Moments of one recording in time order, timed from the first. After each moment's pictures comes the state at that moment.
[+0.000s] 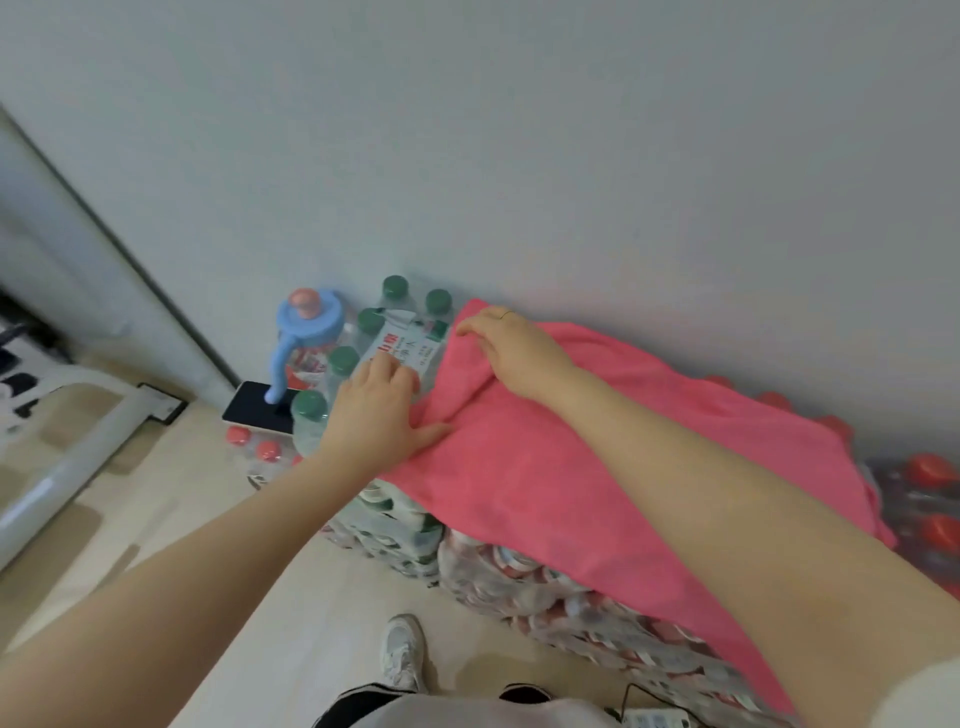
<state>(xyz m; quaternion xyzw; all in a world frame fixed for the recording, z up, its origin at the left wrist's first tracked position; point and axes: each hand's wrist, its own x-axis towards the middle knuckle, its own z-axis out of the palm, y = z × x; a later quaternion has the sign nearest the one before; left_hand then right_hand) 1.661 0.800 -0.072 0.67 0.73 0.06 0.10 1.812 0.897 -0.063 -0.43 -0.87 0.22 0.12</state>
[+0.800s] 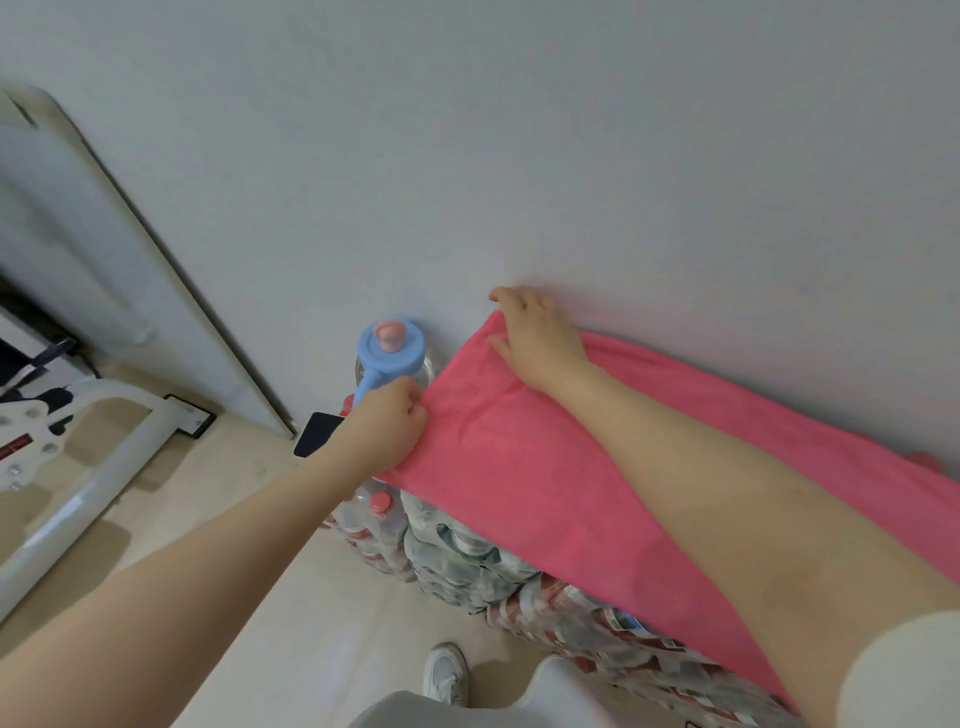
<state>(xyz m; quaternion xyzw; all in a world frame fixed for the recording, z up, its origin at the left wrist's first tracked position) 1.530 0.836 -0.074 0.58 0.76 0.12 0.26 1.684 0.946 -0.069 -0.52 -0.85 0.09 0.05</state>
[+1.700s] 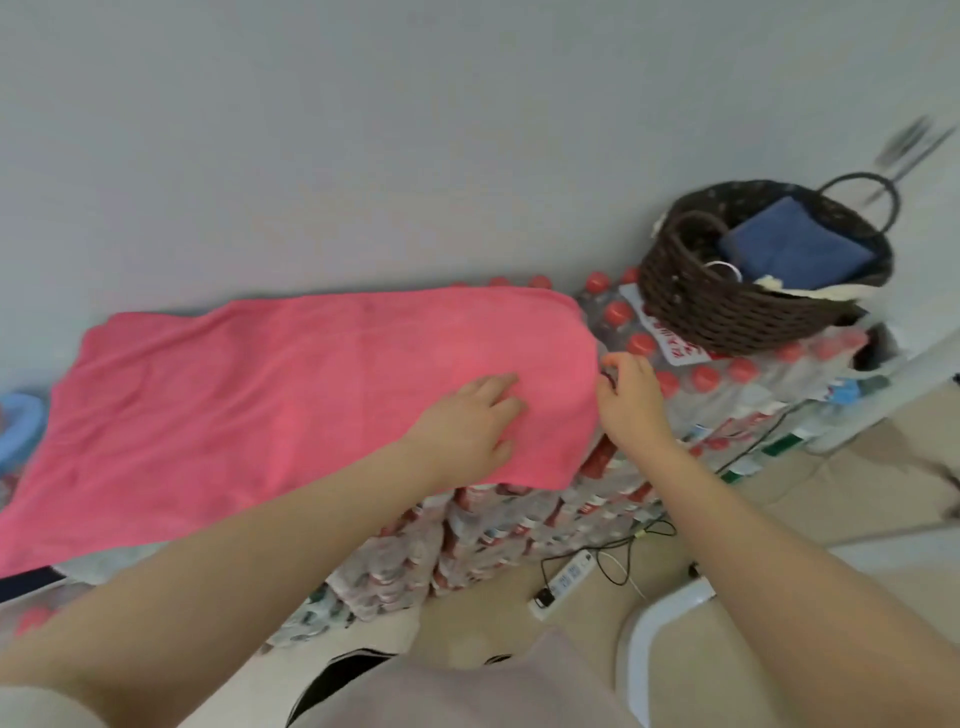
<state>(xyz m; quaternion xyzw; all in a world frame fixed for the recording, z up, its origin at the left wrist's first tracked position) 1.849 0.756 -0.073 0.96 0.24 -0.01 0.13 2.041 0.684 -0.082 -0.86 -0.42 0.12 0.27</state>
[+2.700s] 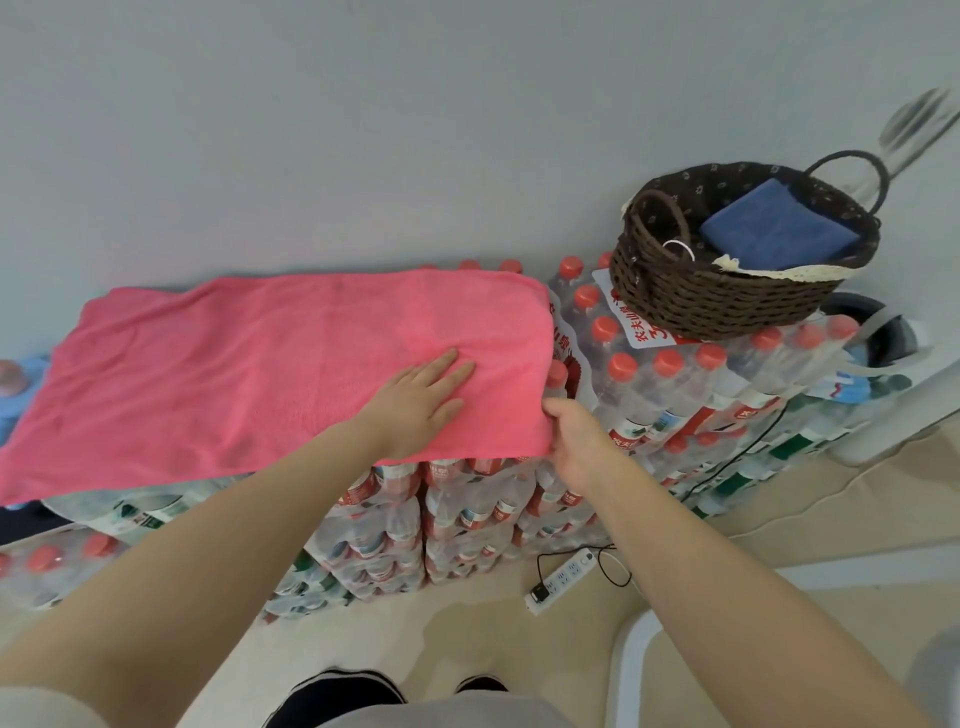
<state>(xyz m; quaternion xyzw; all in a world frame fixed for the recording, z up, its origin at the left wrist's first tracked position) 1.861 0.744 -0.095 0.93 0.34 -0.05 0.13 2.026 0.646 -0.090 -0.65 -0.07 0.56 0.50</state>
